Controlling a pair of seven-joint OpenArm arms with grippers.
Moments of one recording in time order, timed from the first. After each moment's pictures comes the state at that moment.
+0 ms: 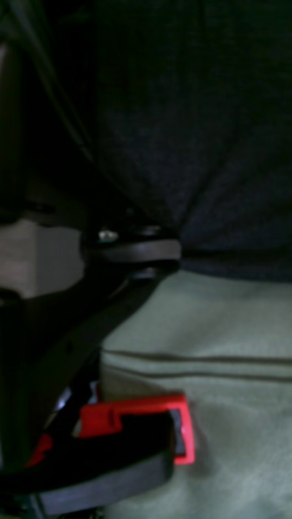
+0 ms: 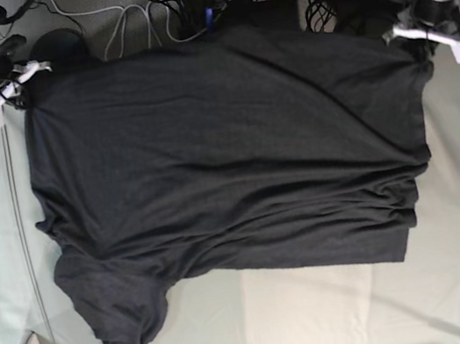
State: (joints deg) left arm 27.1 -3.4 -35.1 96.5 -22.0 -18.5 31.0; right arm -24.2 -0.6 43.3 85.4 -0.6 39.3 -26.0
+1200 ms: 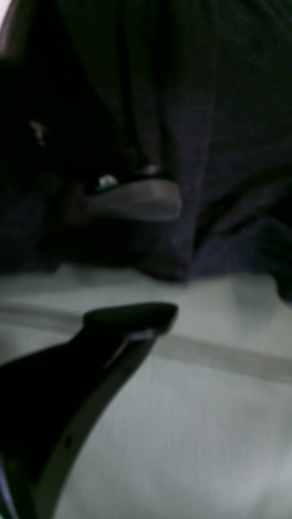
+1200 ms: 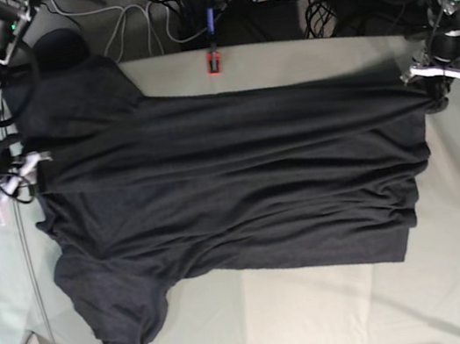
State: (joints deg) left arm 17.1 -3.3 -37.2 92.7 -21.4 -18.6 31.3; right arm -3.5 6.3 40.1 80.5 -1.6 39.9 -37.0
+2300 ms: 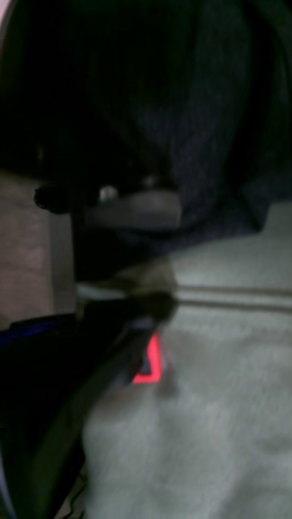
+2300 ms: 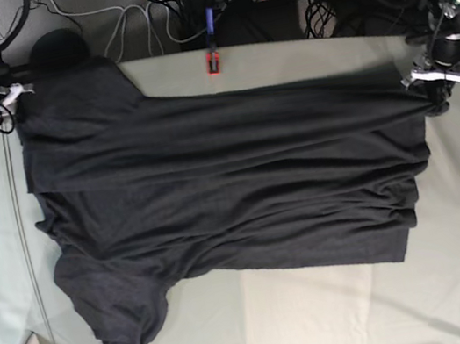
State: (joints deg) left arm 16.5 -3.3 -37.3 92.6 -21.4 -18.7 31.3; right arm -18.2 3.7 45.8 81.7 0.0 39.1 -34.2
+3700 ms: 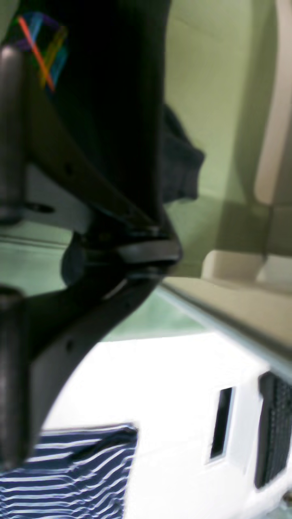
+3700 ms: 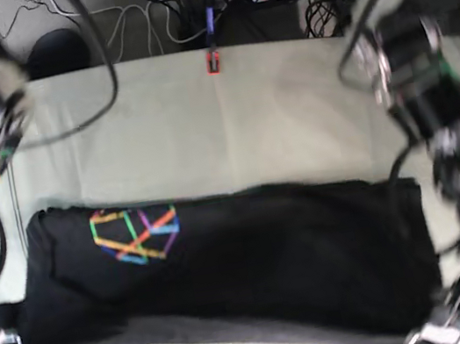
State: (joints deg) left arm -34.6 -5.6 -18.1 78.3 -10.3 -18.3 39.6; right arm 31.0 15.2 36.0 79.3 -1.6 40.1 -46.1
